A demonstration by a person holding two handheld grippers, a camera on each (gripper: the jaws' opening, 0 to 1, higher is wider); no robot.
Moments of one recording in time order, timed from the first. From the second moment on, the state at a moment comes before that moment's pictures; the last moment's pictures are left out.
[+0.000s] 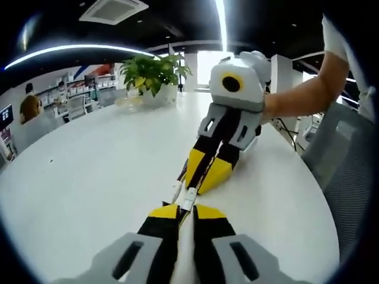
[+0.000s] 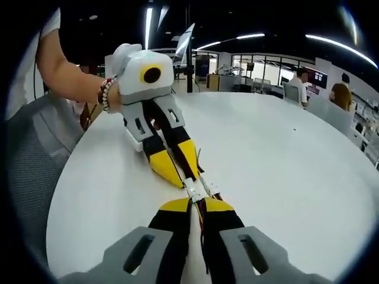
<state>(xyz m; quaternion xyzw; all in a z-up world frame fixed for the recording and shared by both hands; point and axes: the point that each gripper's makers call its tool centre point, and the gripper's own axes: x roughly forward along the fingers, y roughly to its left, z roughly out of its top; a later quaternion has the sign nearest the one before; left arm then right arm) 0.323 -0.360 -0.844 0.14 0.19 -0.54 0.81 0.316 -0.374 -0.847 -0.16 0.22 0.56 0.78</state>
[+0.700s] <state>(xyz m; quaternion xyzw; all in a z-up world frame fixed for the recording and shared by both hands) 0.319 -0.356 -0.824 0.09 0.18 -0.54 0.82 0.316 -0.382 -0.831 -0.13 0.22 0.55 0.80</state>
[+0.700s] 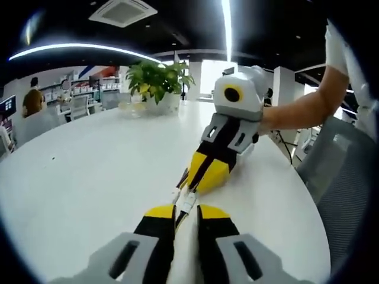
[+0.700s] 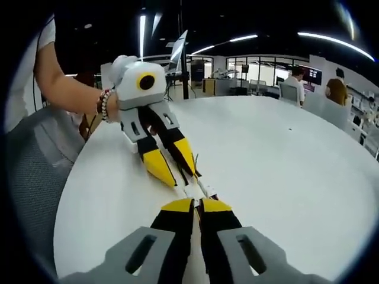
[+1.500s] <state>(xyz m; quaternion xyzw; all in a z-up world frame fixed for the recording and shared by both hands) 0.288 -0.326 -0.741 -0.01 0.15 -0.51 0.85 0.292 -0.416 -0.757 -0.13 0.19 0.50 0.84</state>
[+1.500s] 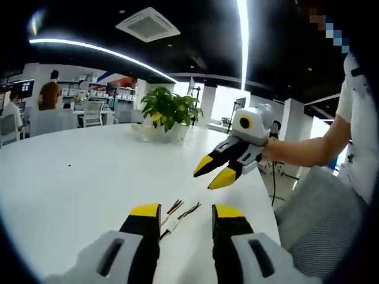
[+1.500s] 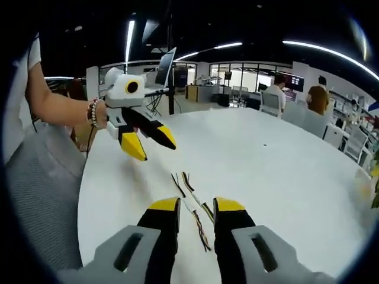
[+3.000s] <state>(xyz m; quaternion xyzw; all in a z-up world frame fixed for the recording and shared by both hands) 0.116 -0.175 -0.786 0.08 0.33 -0.30 0.89 0.153 -0.522 -0.785 -0.01 0.31 0.30 0.90</state>
